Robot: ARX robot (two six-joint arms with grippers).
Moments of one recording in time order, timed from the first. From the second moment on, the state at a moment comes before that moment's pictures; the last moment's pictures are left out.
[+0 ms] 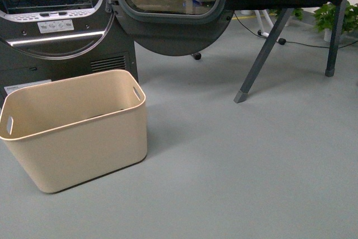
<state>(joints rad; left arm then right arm) 0.00 0.00 0.02 0.00 0.00 0.00 0.00 0.00 0.01 0.00 0.00 0.00</state>
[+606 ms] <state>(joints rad) 0.00 0.00 0.02 0.00 0.00 0.00 0.00 0.00 0.01 0.00 0.00 0.00</state>
